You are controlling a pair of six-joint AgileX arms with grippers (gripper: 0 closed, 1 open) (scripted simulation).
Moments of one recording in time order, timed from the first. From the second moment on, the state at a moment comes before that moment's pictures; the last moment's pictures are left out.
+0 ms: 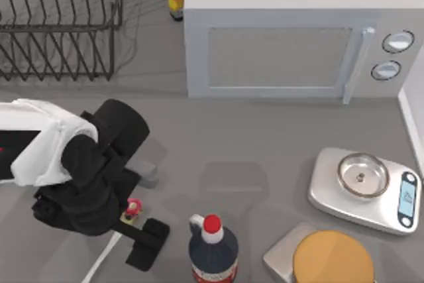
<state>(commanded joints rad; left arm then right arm) -0.55 1.72 0.74 -0.59 0.00 -0.08 0.00 0.00 0.00 0.00 0.00 0.00</state>
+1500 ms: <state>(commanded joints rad) -0.55 1.60 1.07 -1.02 -0.01 -0.09 0.00 0.00 0.00 0.00 0.00 0.00</state>
